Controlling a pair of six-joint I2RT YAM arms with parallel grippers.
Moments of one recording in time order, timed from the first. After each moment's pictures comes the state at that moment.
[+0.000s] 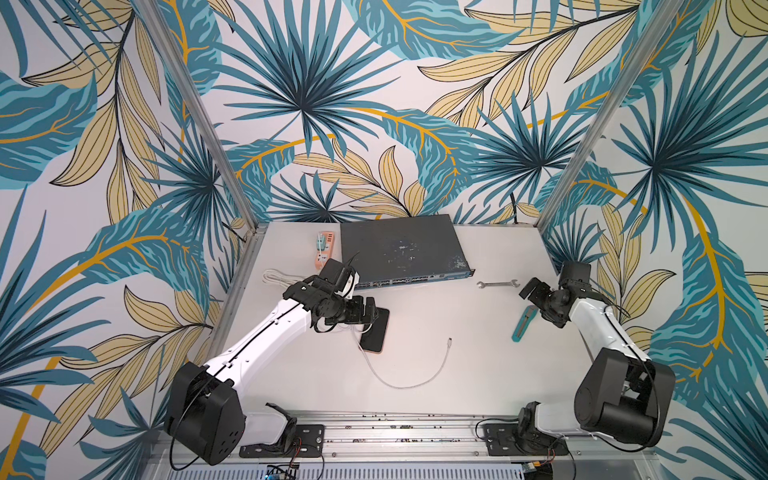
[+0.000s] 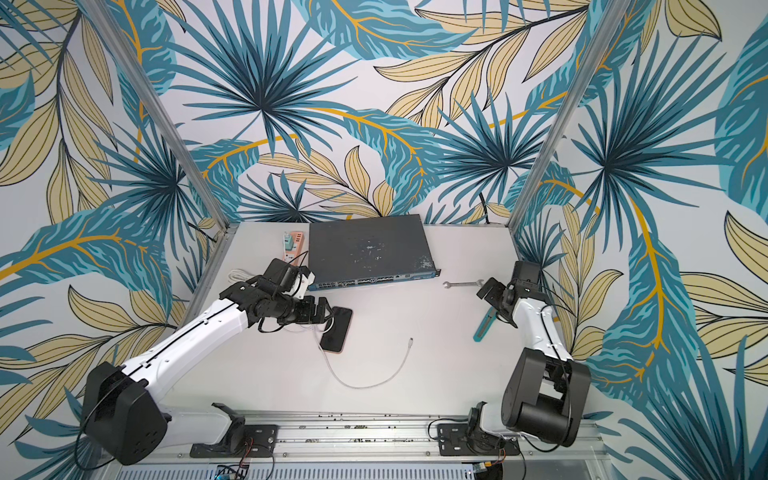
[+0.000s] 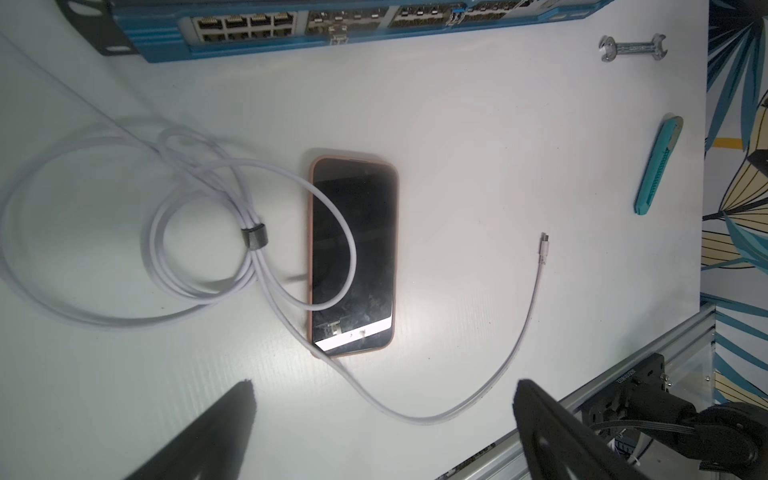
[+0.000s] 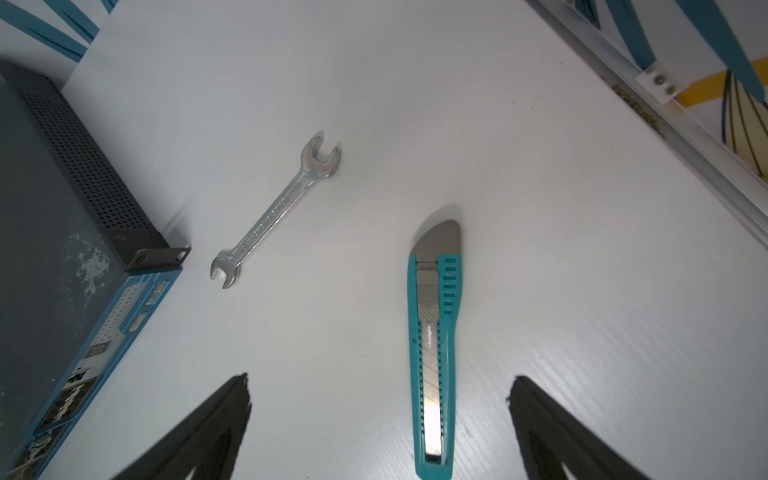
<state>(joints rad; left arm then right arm) -0.45 1.34 1.06 -0.78 0.25 -0.46 -0.19 1.41 0.97 -0.57 -0.09 0.44</state>
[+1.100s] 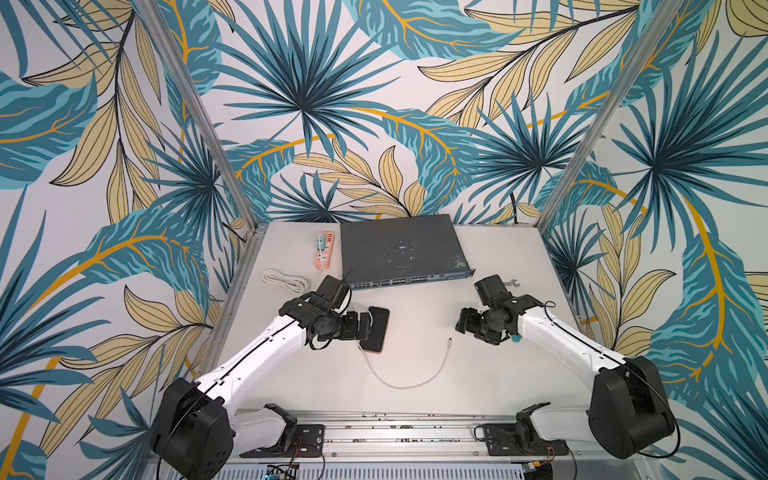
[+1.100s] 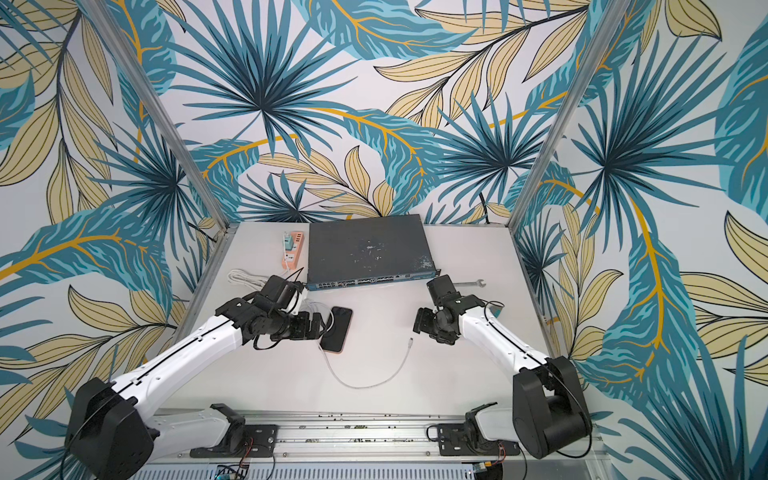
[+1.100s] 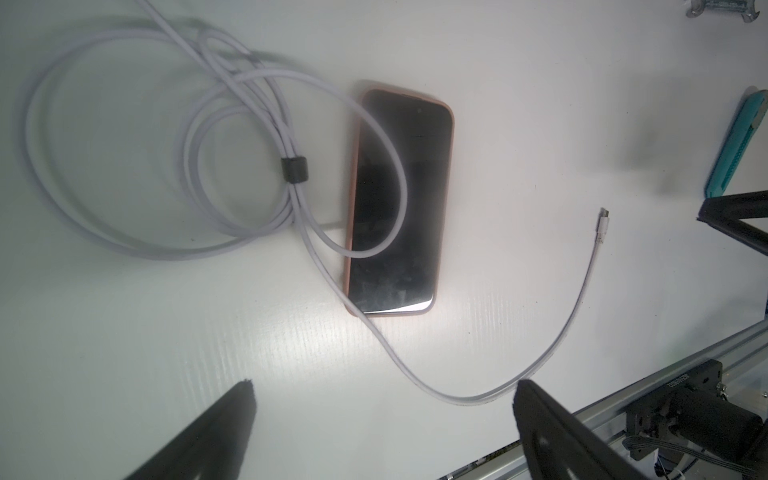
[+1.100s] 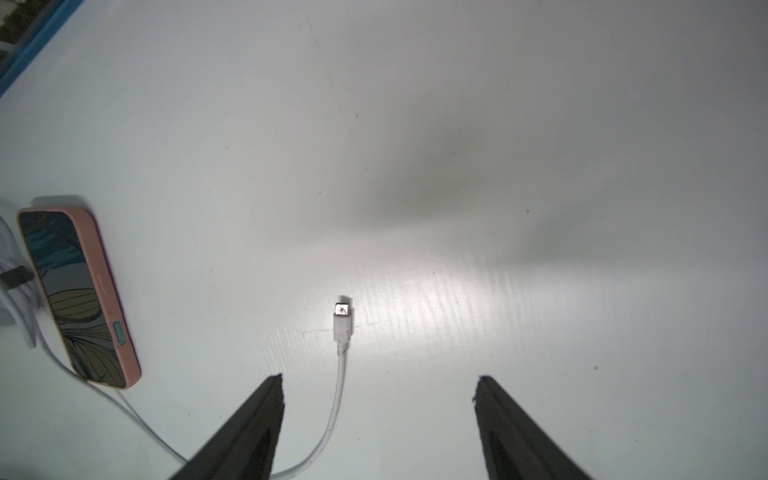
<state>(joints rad) -0.49 1.24 0.91 -0.77 0.19 -0.52 0.49 1.36 0.85 -0.73 -0.09 0.66</state>
